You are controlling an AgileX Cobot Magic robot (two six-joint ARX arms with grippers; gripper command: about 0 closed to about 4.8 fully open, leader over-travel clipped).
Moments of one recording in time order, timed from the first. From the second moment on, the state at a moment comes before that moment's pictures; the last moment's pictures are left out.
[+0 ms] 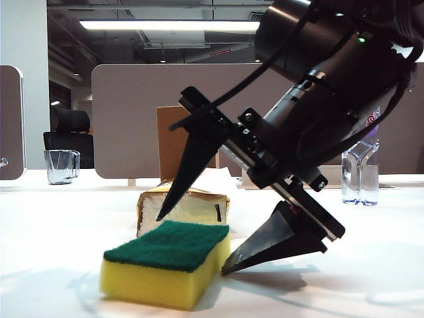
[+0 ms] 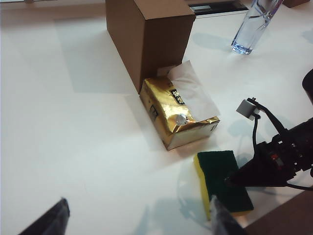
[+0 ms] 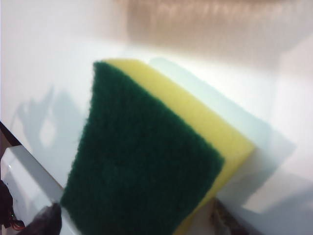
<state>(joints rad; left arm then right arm) -0.33 0.38 0.87 -0.95 0.18 -0.06 0.77 1.57 0.72 -0.07 -0.42 0.77</state>
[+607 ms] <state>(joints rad) -0.33 0.38 0.87 -0.95 0.18 -0.02 0.79 1.66 0.75 0.03 -0.38 0.78</state>
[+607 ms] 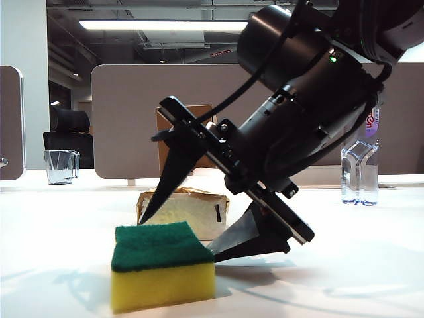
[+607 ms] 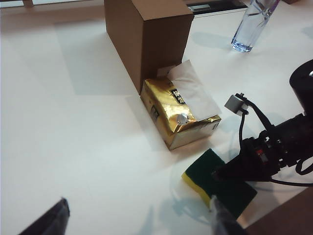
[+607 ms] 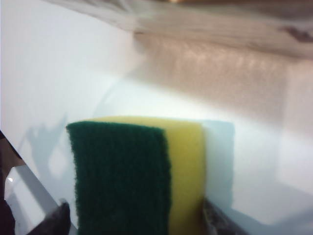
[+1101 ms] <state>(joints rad) -0.33 0.38 0.90 -0.95 0.17 -0.01 0.80 1.67 0.75 -0.02 -0.33 0.76</state>
